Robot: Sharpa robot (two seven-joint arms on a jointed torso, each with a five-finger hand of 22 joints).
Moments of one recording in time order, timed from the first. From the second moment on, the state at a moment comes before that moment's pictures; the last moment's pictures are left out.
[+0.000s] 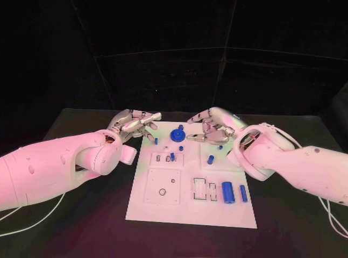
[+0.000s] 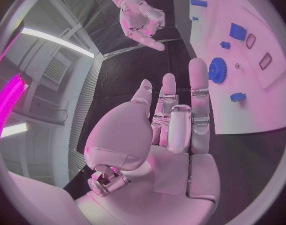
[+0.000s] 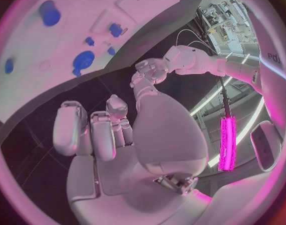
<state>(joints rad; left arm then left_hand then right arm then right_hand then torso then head) 1.21 -0.86 -0.08 1.49 -0.15 -0.37 0.26 1.25 0.09 -0.10 0.04 0.06 1.07 0.12 0.16 0.09 1.33 0.03 0.42 0.30 1.46 -0.03 1.36 1.26 0.17 1.37 0.07 0.68 0.40 1.19 -0.76 0.02 1.61 -1.23 -0.47 -0.09 1.35 -0.11 0.07 0.18 0.20 0.84 0.18 0.09 0.07 1.24 0.09 1.12 1.10 1.46 0.00 1.50 1.31 0.09 1.40 0.11 1.41 1.19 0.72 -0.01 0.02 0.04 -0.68</state>
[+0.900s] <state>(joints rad) 1.37 -0.67 -0.11 1.39 -0.92 0.06 -0.53 1.14 0.12 -0.25 0.19 0.05 1.03 0.06 0.45 0.39 1.32 -0.01 1.20 1.10 1.47 -0.07 1.57 1.31 0.06 1.46 0.03 1.40 1.29 1.26 -0.86 0.02 1.56 -1.05 -0.43 -0.10 1.36 -0.10 0.04 0.19 0.22 0.85 0.17 0.10 0.07 1.24 0.08 1.10 1.09 1.46 0.00 1.48 1.31 0.09 1.40 0.10 1.40 1.16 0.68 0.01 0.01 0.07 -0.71</state>
